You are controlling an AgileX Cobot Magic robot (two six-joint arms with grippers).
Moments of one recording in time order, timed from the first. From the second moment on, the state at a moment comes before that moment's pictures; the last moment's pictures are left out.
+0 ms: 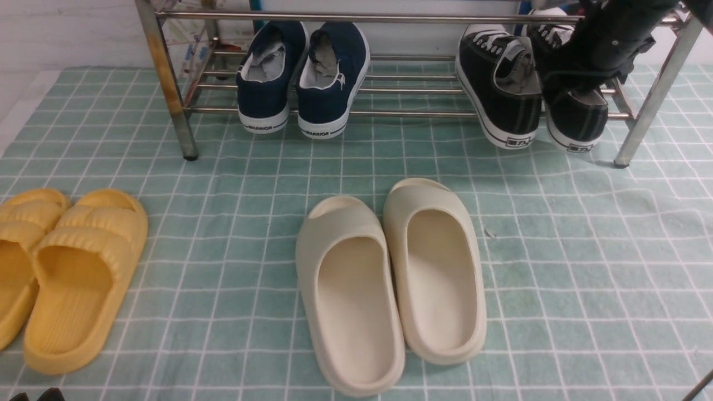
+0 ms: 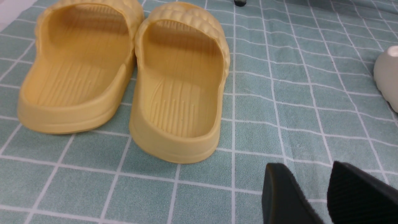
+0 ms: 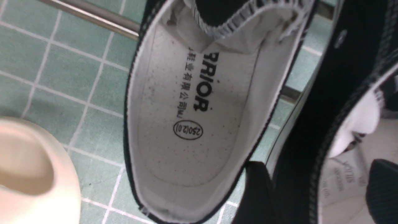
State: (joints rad) right arm 0.10 2.30 -2.40 0.10 1.24 -0.21; left arm 0.01 -0.01 0.03 -0.02 0.38 -0.16
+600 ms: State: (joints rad) right arm 0.12 1.71 -1.82 0.11 1.25 -0.15; left arm 0.01 -0.01 0.03 -0.02 0.38 -0.16
